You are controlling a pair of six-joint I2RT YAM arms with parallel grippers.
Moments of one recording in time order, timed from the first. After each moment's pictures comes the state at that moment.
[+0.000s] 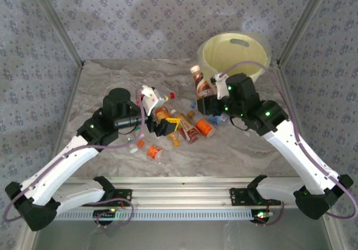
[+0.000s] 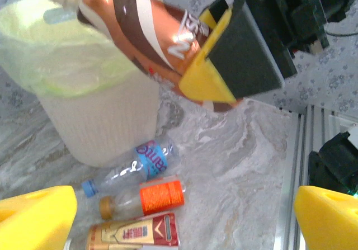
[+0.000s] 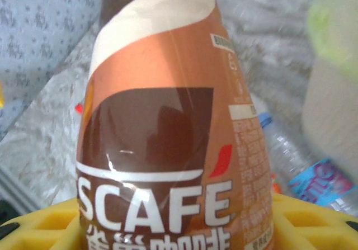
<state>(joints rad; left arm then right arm) -0.74 1.03 1.11 -0.36 0.42 0.04 0.62 1.16 1.43 -0.84 -0.08 0.26</state>
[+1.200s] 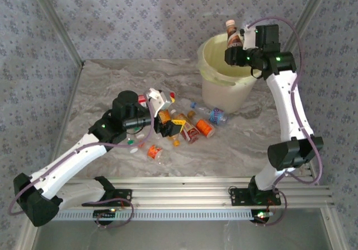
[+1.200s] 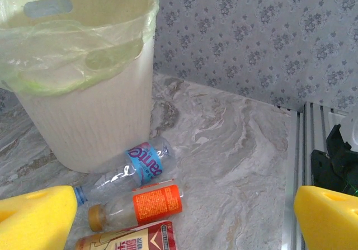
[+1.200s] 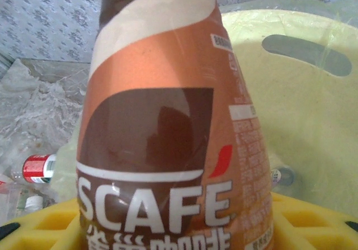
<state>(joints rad) -0.75 1.06 0.98 -0.19 0.44 0.04 0.14 1.67 1.98 -0.93 -0.20 0.07</state>
